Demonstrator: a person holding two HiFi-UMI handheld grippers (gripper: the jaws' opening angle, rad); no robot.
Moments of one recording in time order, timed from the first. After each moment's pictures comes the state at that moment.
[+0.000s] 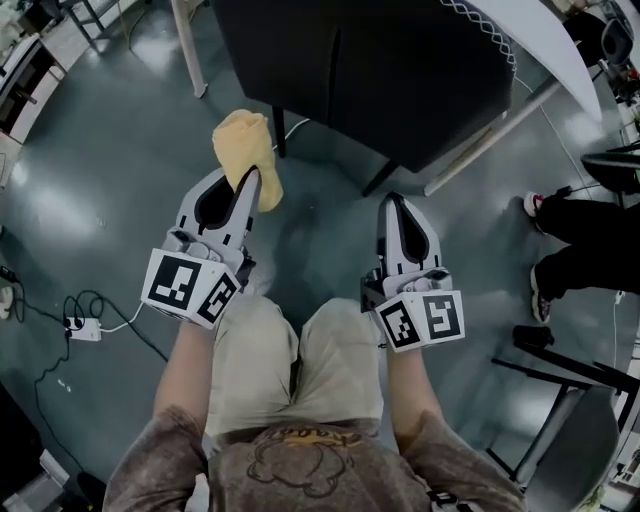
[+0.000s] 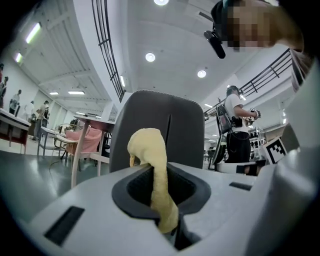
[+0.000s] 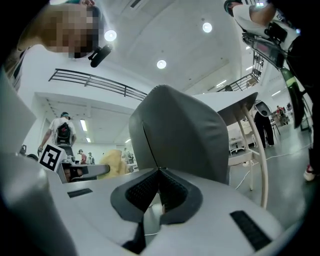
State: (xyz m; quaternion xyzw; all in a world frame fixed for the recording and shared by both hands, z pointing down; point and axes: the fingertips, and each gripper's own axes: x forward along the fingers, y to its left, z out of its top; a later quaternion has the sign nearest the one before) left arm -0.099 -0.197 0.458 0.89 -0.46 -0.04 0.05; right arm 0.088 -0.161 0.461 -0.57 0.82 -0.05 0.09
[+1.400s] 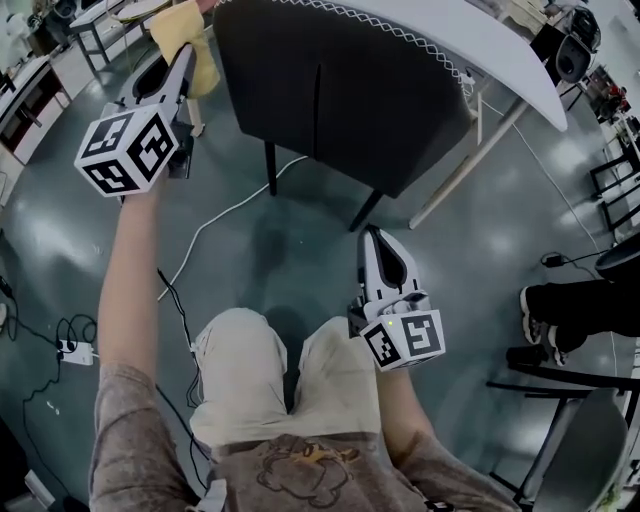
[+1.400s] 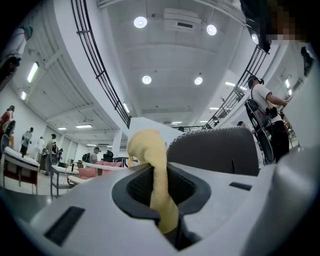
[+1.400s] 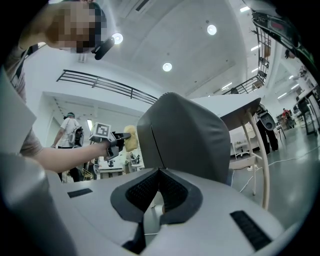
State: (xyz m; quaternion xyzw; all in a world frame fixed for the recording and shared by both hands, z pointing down) left arm -0.184 -0.320 0.296 0.84 -0.54 -0.09 -0.08; right arm 0.079 -0.131 0.456 -0.54 0.83 -0.02 0.09
